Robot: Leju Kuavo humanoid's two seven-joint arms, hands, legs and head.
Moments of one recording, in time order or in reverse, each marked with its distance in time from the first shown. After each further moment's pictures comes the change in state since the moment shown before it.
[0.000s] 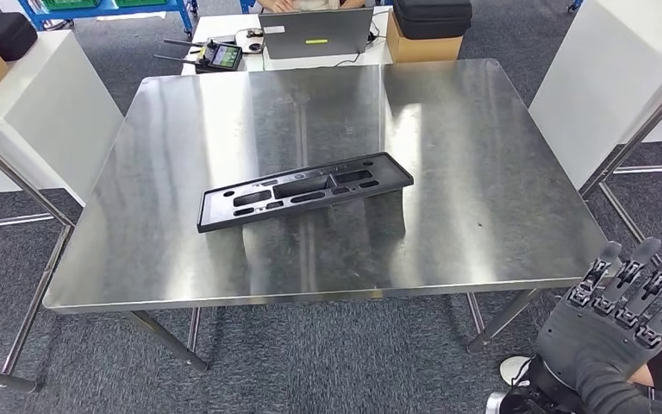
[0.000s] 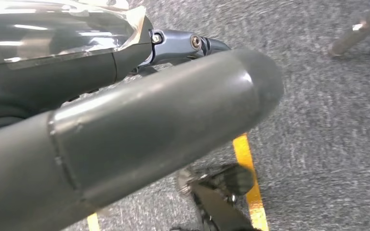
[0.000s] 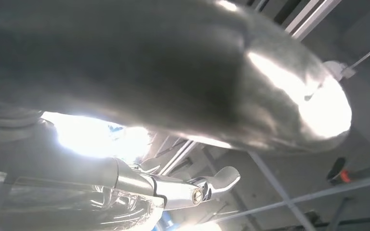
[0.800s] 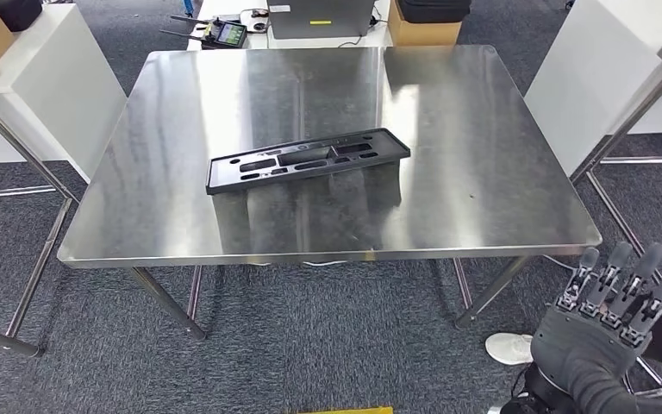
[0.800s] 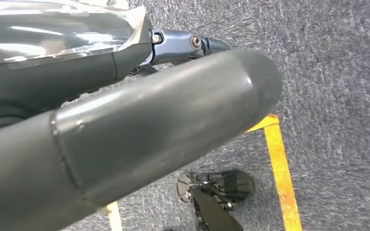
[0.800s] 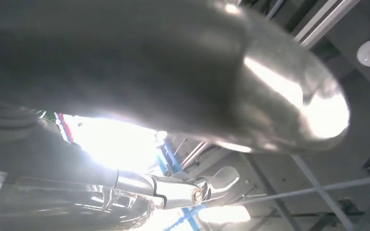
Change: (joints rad) left arm 0.012 -0.007 0.024 -0.003 0.001 -0.011 -0.021; right arm 0.034 -0.010 -0.002 0.026 0.005 -0.066 0.025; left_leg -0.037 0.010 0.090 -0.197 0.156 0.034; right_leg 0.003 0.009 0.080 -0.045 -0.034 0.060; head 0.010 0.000
